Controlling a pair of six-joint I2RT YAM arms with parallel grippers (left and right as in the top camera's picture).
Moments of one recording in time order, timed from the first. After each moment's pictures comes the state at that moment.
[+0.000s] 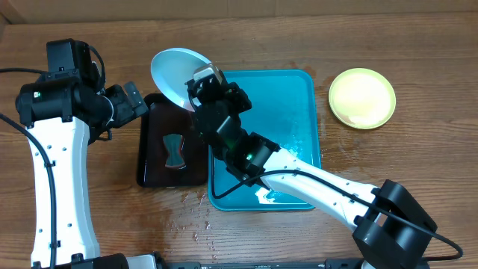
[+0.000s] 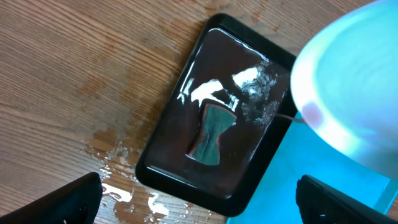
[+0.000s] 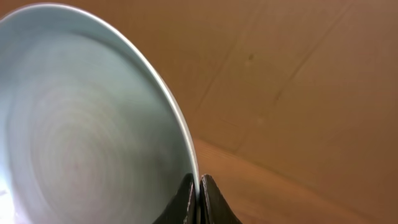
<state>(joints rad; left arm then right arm) 0.16 1.51 1.63 -1.33 0.05 -0.37 0.94 1.81 1.31 0.21 0.82 -0.18</state>
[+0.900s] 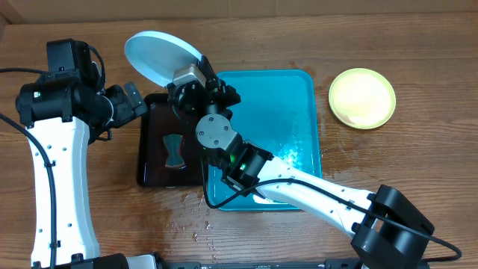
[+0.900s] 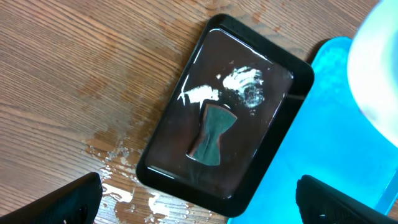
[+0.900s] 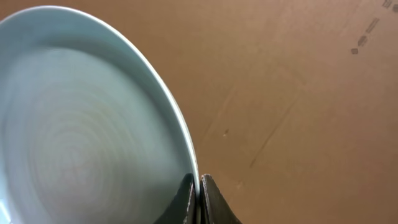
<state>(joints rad) 0.16 1.51 1.63 -1.33 0.05 -0.37 1.00 1.81 1.31 0.60 0.86 -0.49</state>
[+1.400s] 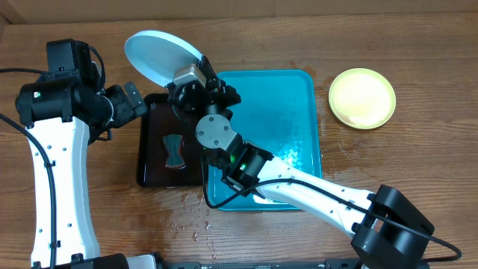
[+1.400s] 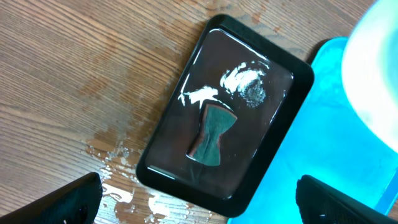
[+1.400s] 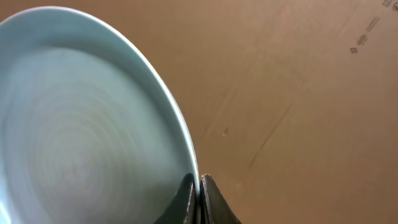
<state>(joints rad) 0.16 1.51 1.63 -1.33 0.05 -0.37 1.00 1.81 1.31 0.57 0.86 -0.47</state>
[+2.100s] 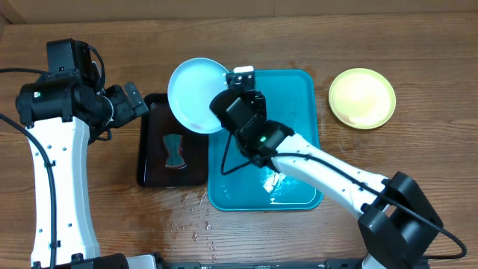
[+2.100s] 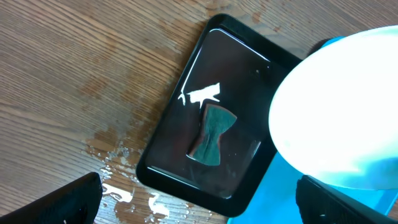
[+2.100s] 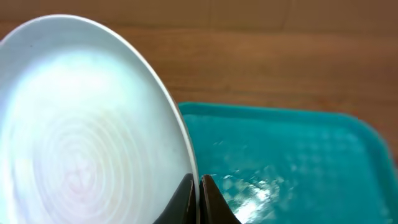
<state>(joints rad) 0.16 1.51 1.63 -1.33 0.05 -0.37 0.80 1.81 1.32 -0.22 0.52 0.53</state>
